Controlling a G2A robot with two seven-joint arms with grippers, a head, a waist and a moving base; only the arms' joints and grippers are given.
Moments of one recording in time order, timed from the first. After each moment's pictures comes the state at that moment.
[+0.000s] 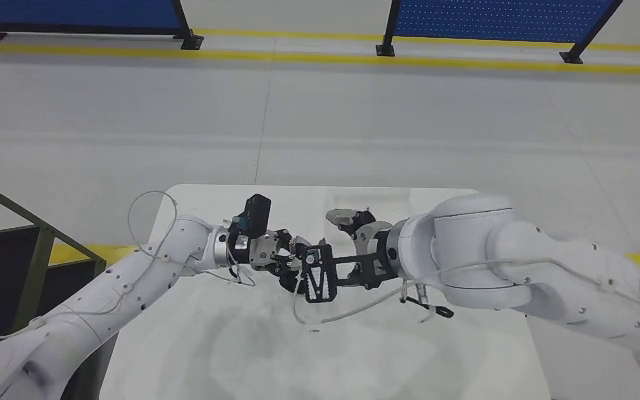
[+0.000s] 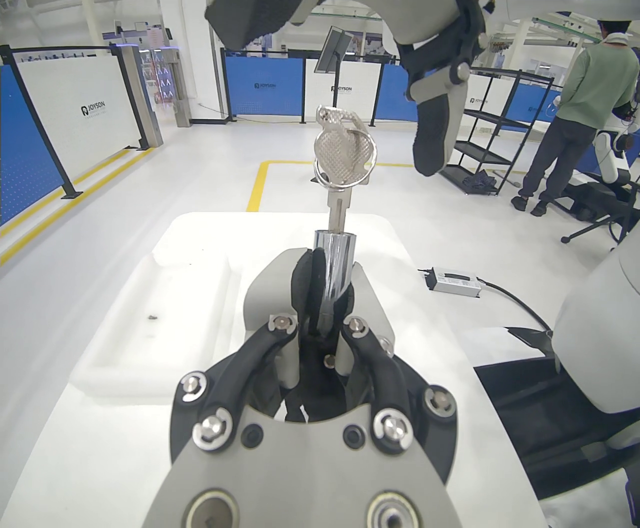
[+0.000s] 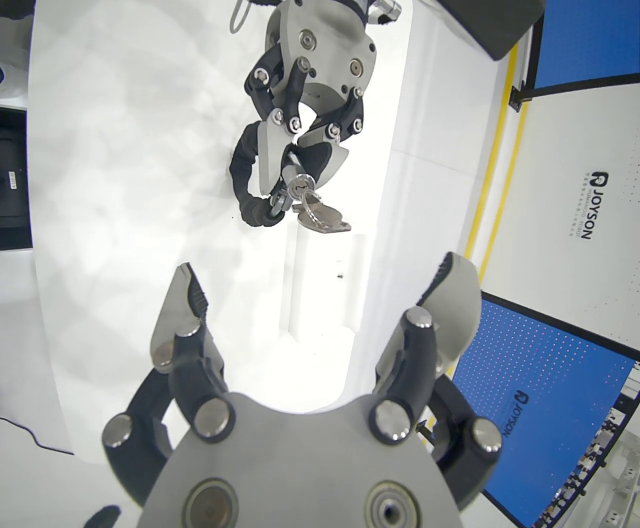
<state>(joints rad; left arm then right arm) 0.35 -0.99 -0.17 -1.15 1.00 -1.01 0.70 -0.19 -0.75 0.51 -2.17 -0.55 -0.49 1.23</state>
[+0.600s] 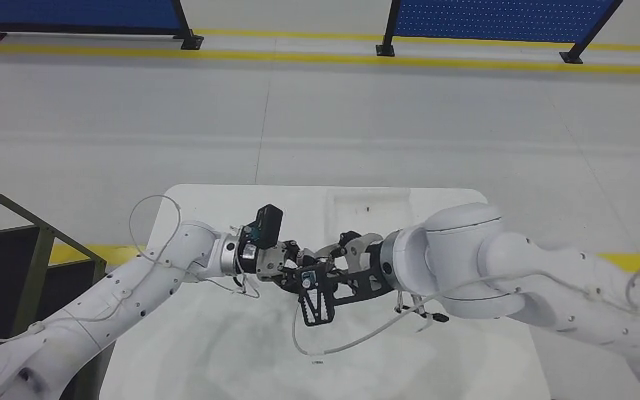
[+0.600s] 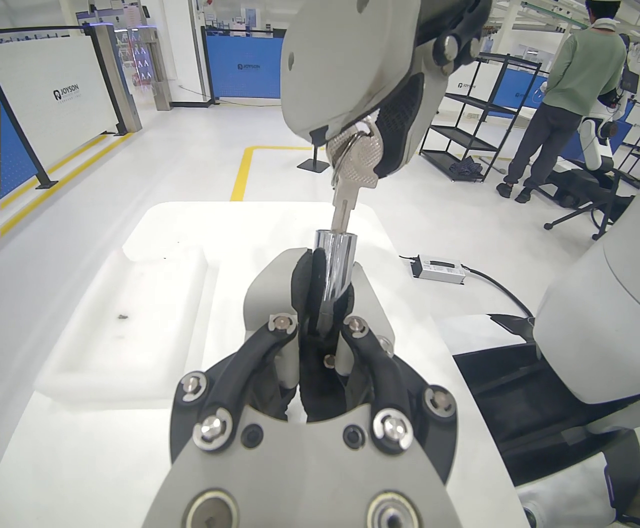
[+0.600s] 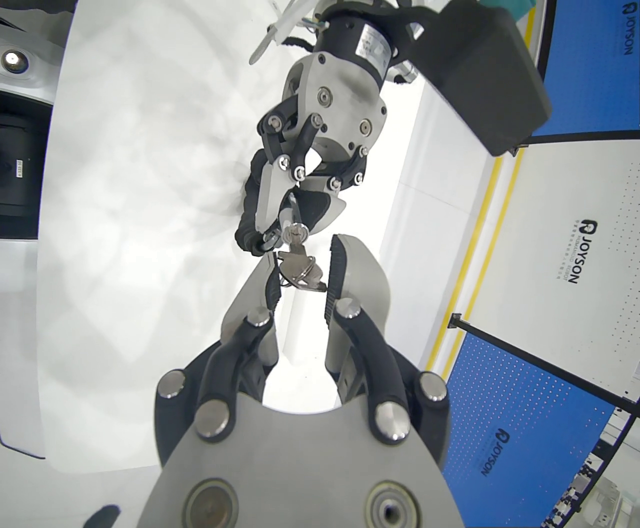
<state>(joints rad) 0.36 -0.98 -0.17 -1.22 0.93 -1.01 0.58 -0.24 -0.77 0.51 -2.17 -0.59 -0.57 1.15</state>
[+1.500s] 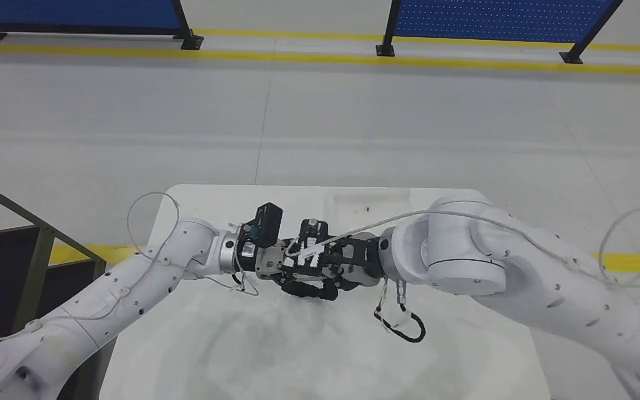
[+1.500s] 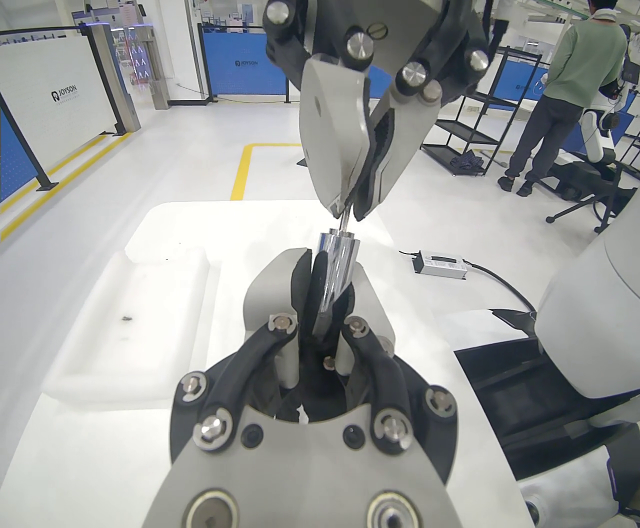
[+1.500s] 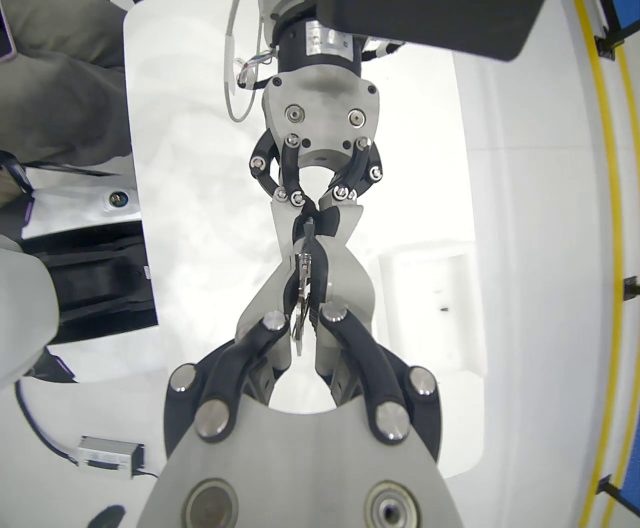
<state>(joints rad) 0.35 -0.98 -0.17 -1.22 0.96 -1.01 0.59 -0.36 -0.79 0.59 -2.08 -0.34 -0.19 1.14</state>
